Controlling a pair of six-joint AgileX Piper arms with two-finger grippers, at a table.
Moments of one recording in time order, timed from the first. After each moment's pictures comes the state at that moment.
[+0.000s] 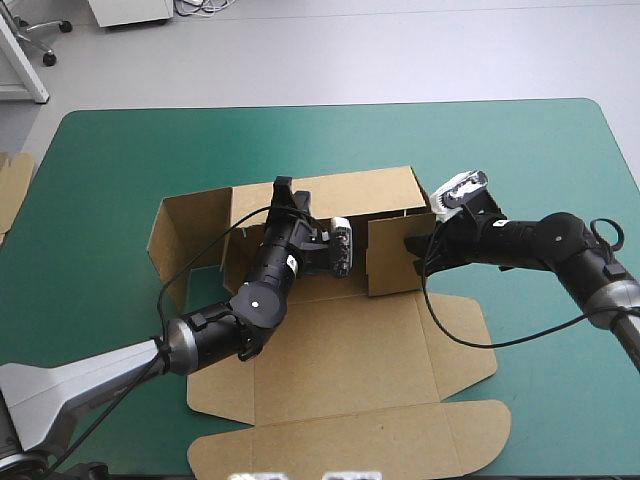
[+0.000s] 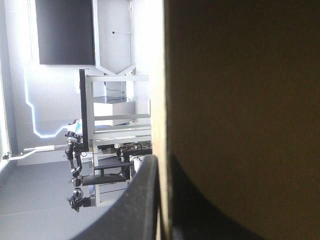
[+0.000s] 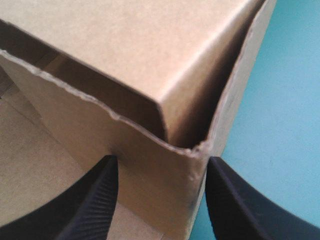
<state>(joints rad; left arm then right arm) -0.93 1.53 -0.98 1.73 0.64 -0.50 0.17 1.37 -0.98 0.87 0.64 -1.05</state>
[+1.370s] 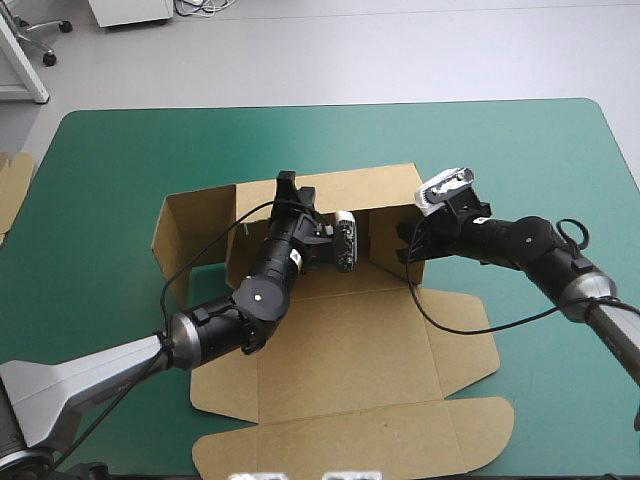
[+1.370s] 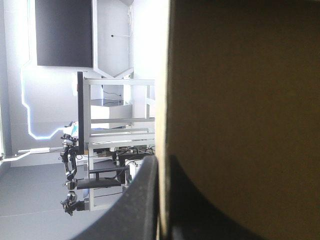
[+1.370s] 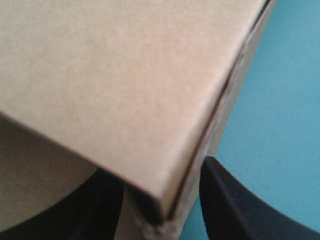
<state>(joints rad) -0.93 1.54 -1.02 1.71 0.61 -0.50 0.26 1.45 -0.97 0.93 0.41 -1.07</state>
